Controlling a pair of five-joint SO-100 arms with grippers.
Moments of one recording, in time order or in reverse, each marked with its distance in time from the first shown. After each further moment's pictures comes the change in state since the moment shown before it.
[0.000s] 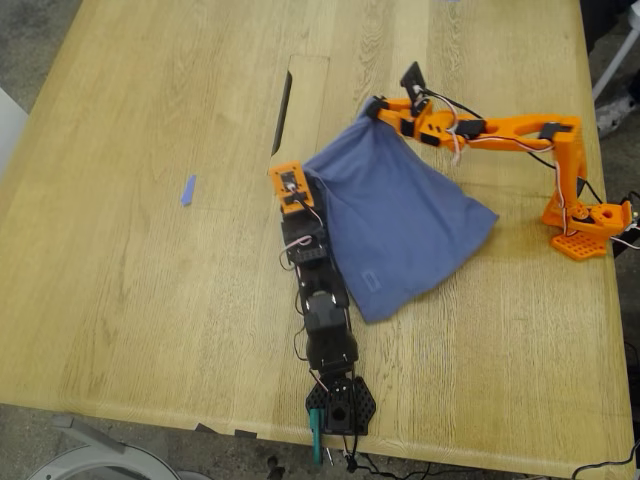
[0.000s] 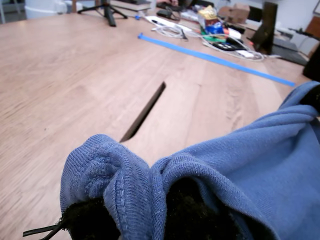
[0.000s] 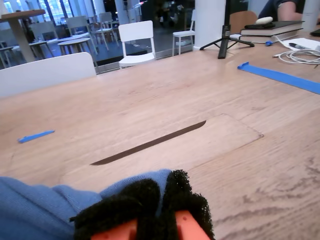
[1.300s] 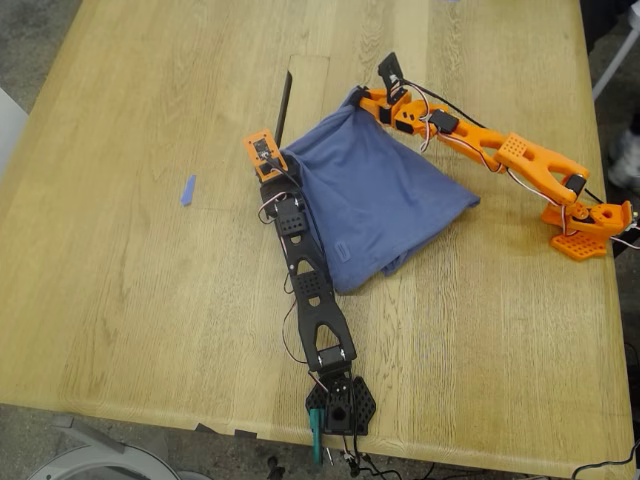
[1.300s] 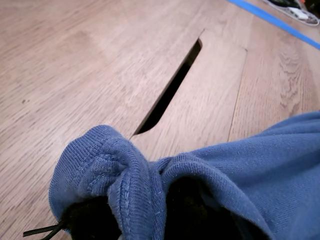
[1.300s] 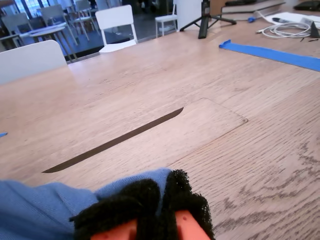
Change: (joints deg) arm 0 -2.8 -69.8 -121.3 71.7 -5.4; arm 1 5.3 -42.4 -72.2 33.1 1.5
